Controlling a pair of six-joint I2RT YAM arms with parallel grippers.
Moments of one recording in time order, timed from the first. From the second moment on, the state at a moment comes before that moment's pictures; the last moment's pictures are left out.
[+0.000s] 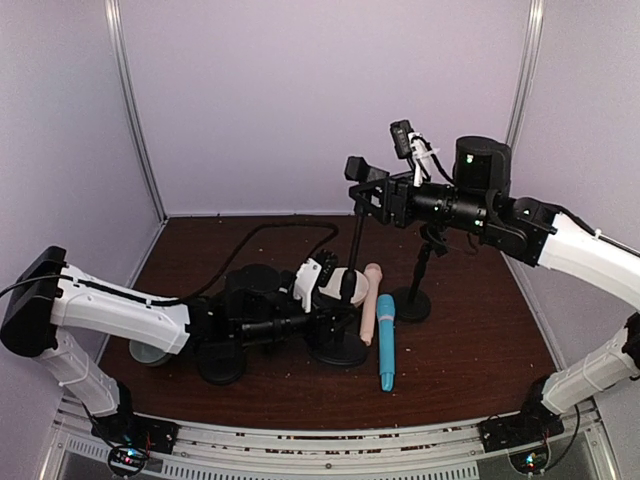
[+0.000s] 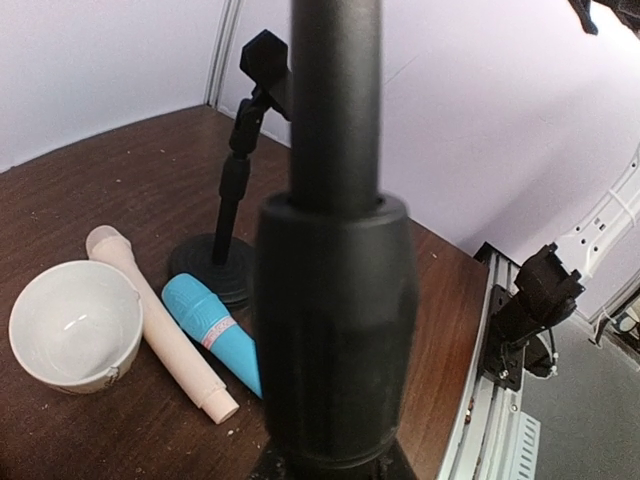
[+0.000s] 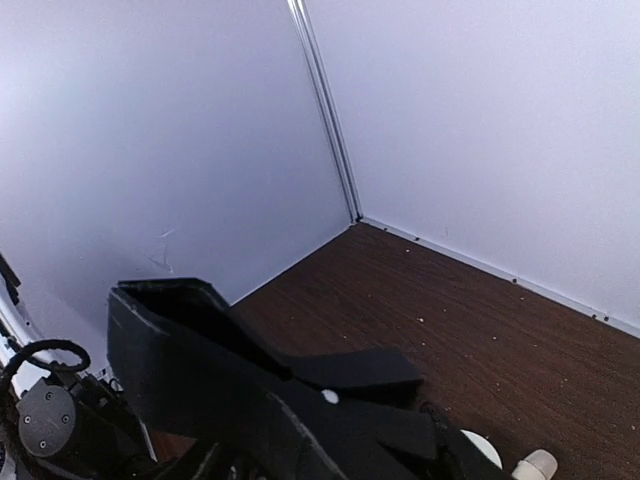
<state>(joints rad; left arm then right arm) -1.19 1.55 0.85 0.47 -0.01 -0.36 0.82 1.31 1.28 -0.09 -0.14 0.25</state>
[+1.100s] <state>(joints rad) -1.15 1.52 0.90 0.48 0.23 -0.50 0.86 1.20 0.87 0.21 -0.41 0.43</state>
